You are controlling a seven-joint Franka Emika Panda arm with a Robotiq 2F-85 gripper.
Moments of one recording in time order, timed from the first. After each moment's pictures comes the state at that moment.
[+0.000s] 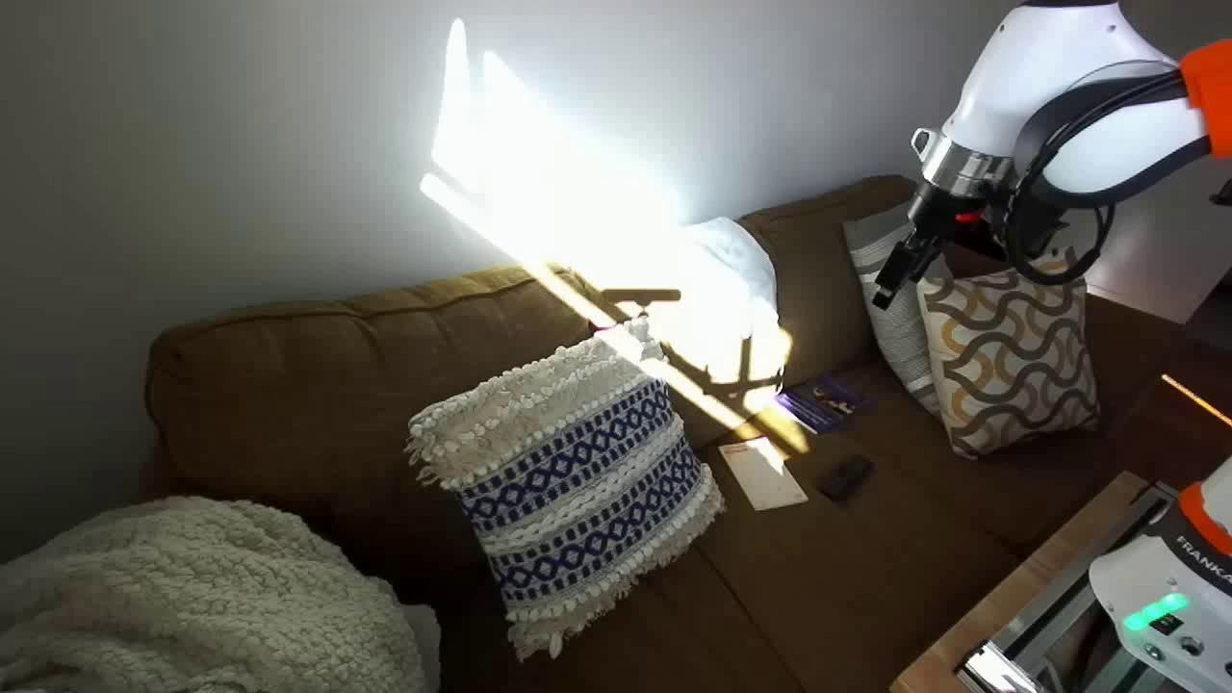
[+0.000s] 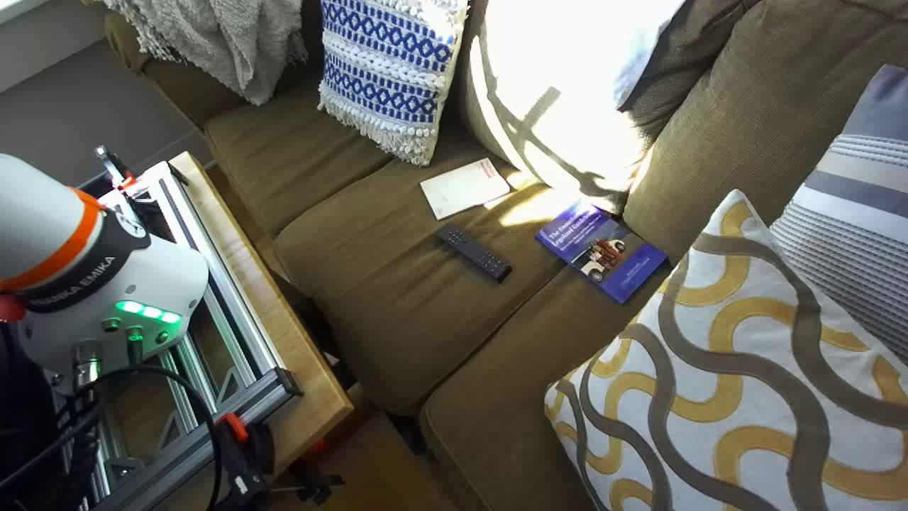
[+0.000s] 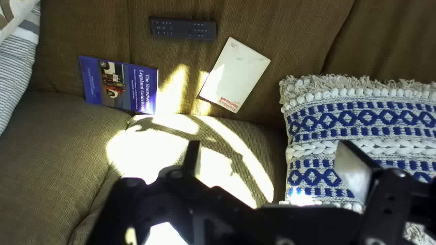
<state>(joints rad) 0.05 -0.53 0.19 -2.72 -0.08 2.37 0.04</state>
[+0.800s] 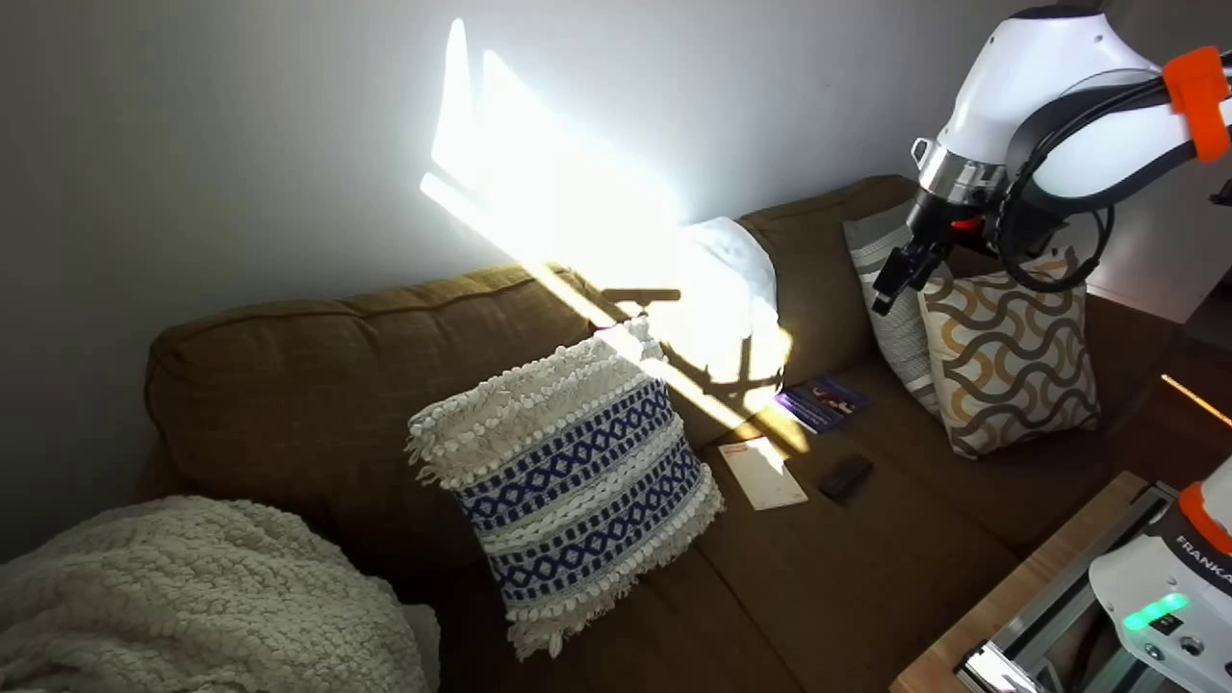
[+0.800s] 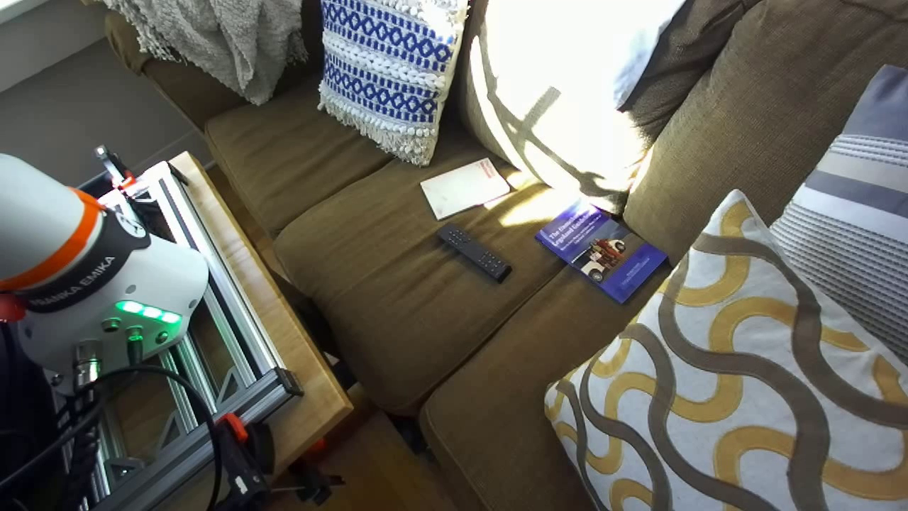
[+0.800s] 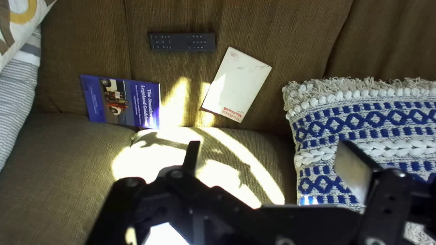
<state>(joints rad) 0.04 -0.49 0.18 -2.72 -0.08 2.37 0.09</state>
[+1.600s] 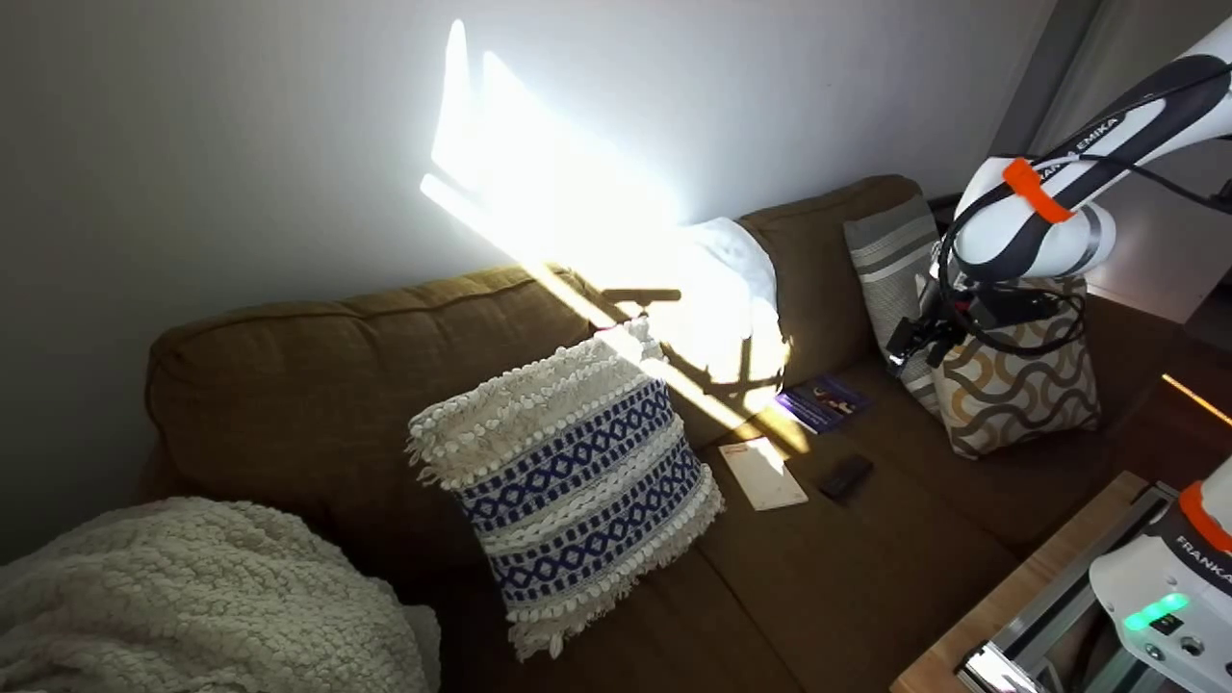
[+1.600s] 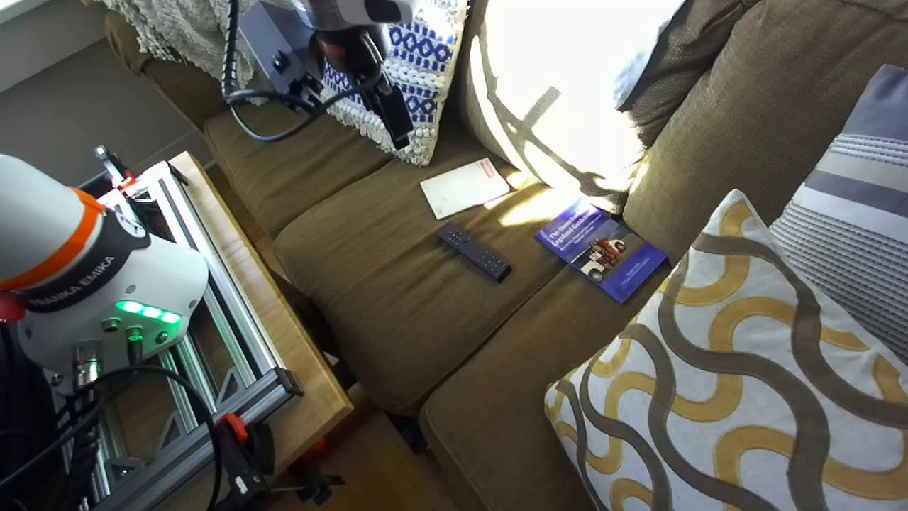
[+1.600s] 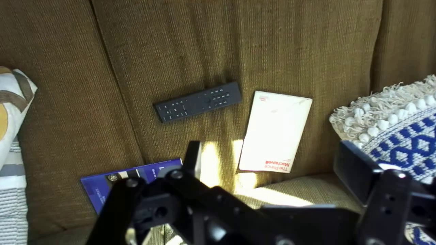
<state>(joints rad) -0.05 -0.04 -0.11 -2.76 0.11 2.73 -0.15</state>
